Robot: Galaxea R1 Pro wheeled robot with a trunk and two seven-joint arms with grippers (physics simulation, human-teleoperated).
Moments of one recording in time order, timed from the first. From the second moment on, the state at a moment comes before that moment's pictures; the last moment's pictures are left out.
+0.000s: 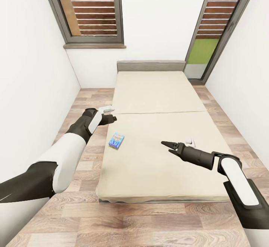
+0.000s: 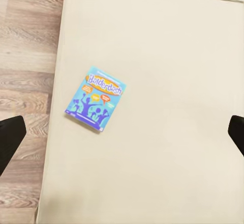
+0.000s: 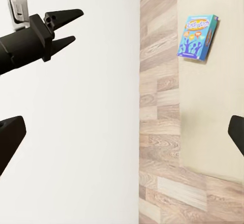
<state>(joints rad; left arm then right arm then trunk) -1.30 -0.12 0.03 -0.49 0.21 0.69 0.15 -0.52 -0.25 0.04 -1.56 -1.28 0.99 0.00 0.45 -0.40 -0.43</state>
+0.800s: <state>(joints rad) -1.29 -0.12 0.03 -0.52 0.21 0.67 0.14 -0.51 -0.25 0.03 -1.55 -1.28 0.99 0.00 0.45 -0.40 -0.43</state>
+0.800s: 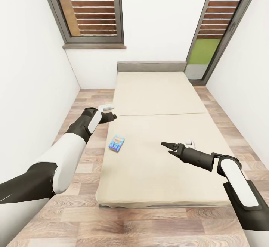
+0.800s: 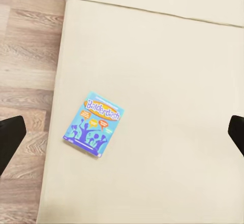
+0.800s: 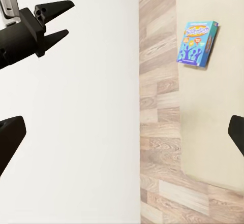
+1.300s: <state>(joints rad) -1.29 -0.12 0.03 -0.52 0.21 0.67 0.14 -0.51 -0.24 0.03 -1.55 -1.28 0.99 0.00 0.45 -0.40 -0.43</state>
